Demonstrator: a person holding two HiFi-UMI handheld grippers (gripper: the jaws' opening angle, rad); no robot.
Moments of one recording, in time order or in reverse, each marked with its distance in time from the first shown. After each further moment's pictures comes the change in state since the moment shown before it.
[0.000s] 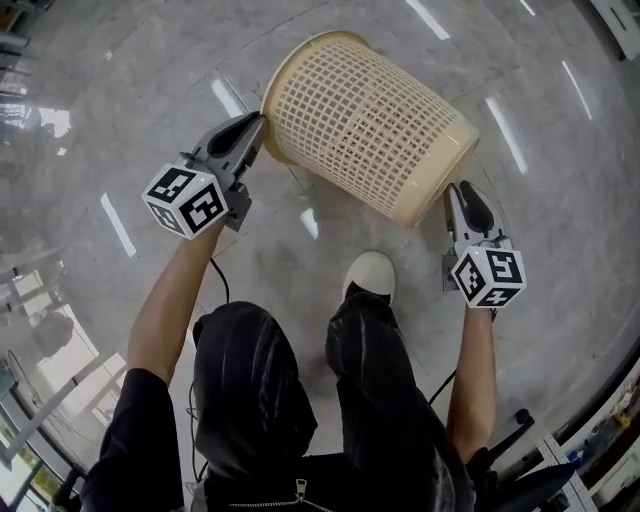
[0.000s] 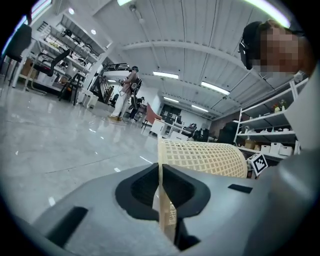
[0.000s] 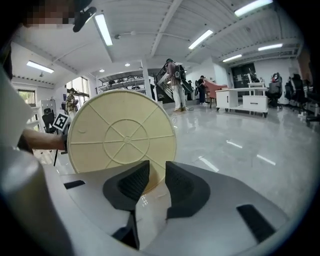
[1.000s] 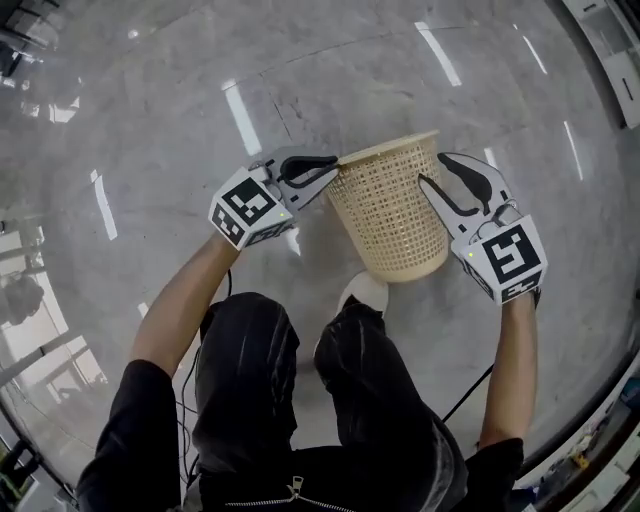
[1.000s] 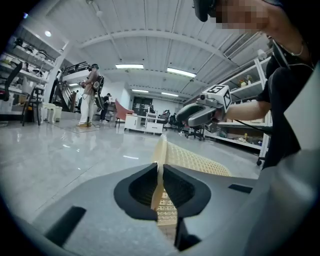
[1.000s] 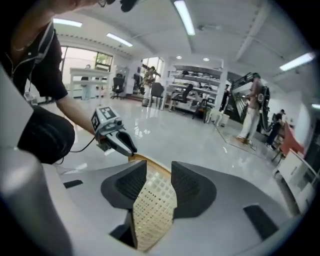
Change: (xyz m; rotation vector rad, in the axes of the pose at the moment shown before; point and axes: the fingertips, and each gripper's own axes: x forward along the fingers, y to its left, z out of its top) left arm 0.003 -0.078 -0.014 0.334 0.118 -0.238; right arm 0.028 0.147 0.142 -0.706 0.094 0.502
